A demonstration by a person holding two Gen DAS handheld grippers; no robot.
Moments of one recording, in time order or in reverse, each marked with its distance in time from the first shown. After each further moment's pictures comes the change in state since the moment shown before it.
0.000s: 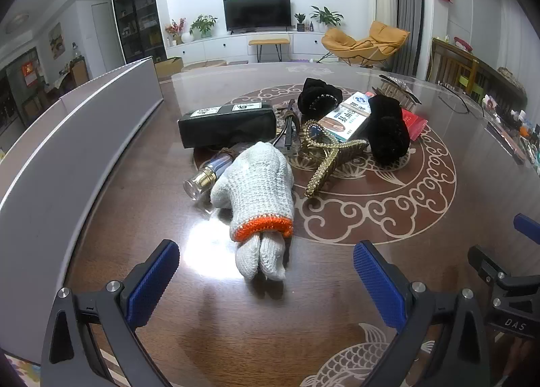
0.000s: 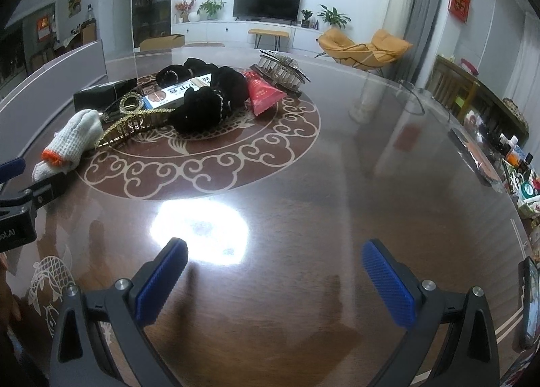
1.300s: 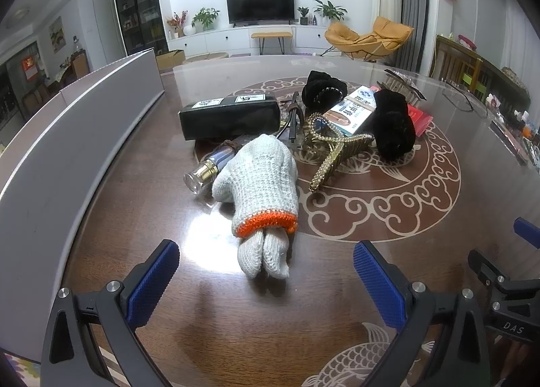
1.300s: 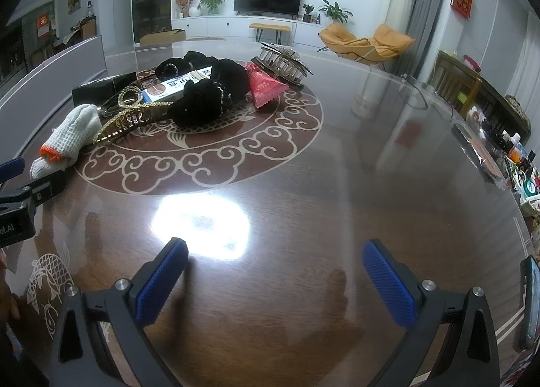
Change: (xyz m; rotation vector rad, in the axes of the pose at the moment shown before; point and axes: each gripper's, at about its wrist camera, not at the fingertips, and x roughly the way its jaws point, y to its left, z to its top) left arm 0.006 0.002 0.000 0.001 0.031 -0.008; right arm 0.005 0.002 -0.001 -0.002 0.022 0.006
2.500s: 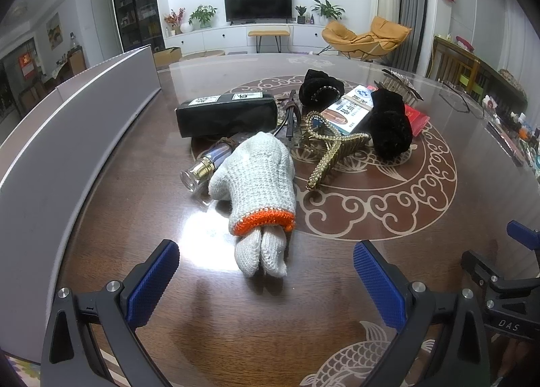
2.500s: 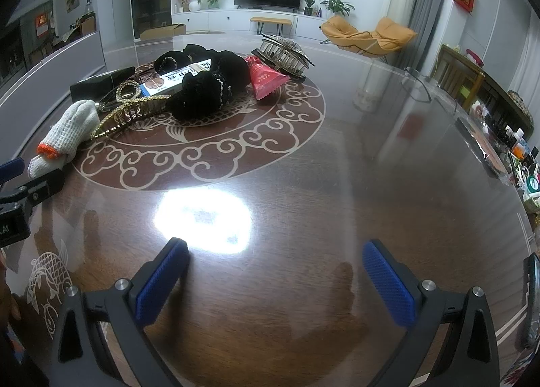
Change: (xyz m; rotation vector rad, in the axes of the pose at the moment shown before) left arm 0.001 -0.001 0.000 0.012 0.005 -0.037; right arm 0.005 -0.001 0.000 0.006 0.032 0.010
